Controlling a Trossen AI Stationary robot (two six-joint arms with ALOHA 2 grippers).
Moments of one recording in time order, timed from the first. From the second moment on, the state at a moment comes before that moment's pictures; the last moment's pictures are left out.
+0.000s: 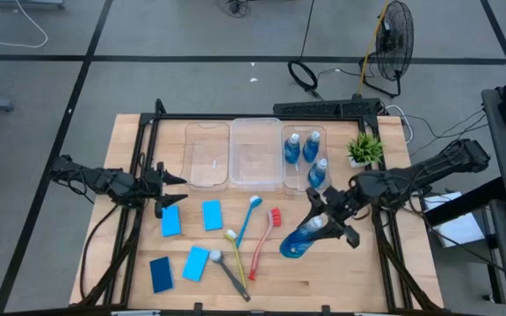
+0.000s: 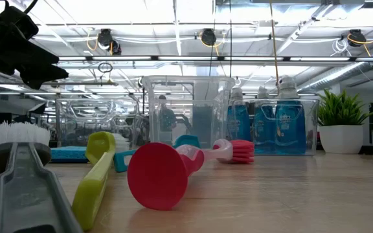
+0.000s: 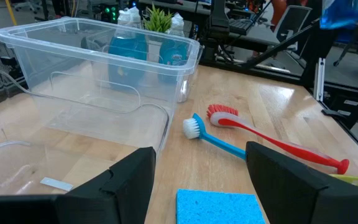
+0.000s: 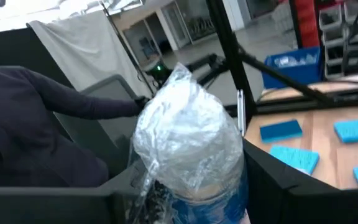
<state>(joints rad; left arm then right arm) -0.34 0.01 0.12 -0.32 -0.42 -0.26 0.34 1.03 0.79 0.23 -0.27 0.43</state>
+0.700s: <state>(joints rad) -0.34 0.01 0.12 -0.32 -0.42 -0.27 0.09 1.01 0.79 0.03 0.22 0.33</state>
